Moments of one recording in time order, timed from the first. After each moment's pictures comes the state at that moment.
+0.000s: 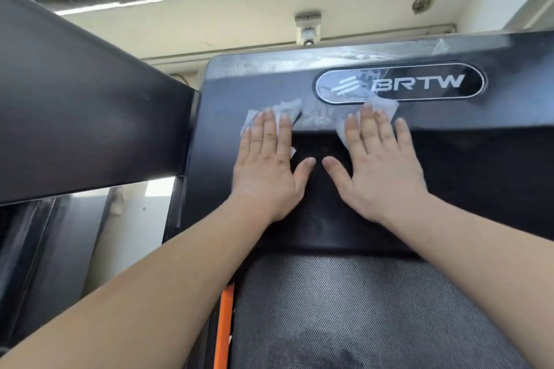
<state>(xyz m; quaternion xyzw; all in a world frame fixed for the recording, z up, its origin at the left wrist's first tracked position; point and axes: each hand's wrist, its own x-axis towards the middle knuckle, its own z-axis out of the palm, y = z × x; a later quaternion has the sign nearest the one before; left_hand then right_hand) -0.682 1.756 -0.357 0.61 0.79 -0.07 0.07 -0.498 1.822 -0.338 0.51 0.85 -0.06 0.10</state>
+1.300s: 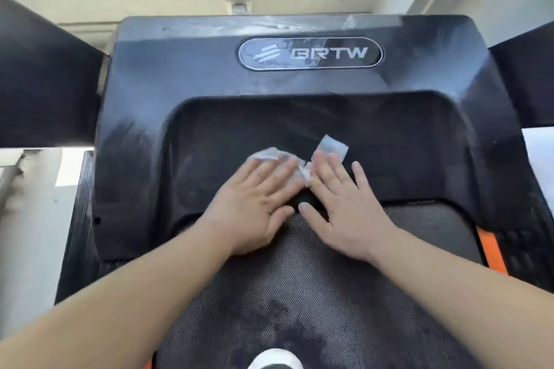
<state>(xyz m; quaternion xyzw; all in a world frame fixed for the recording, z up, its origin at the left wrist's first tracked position) -0.598 1.696 -0.403 0.81 0.58 -0.03 0.04 -0.374 1.744 -0.380 0.45 0.88 -0.14 0.13</state>
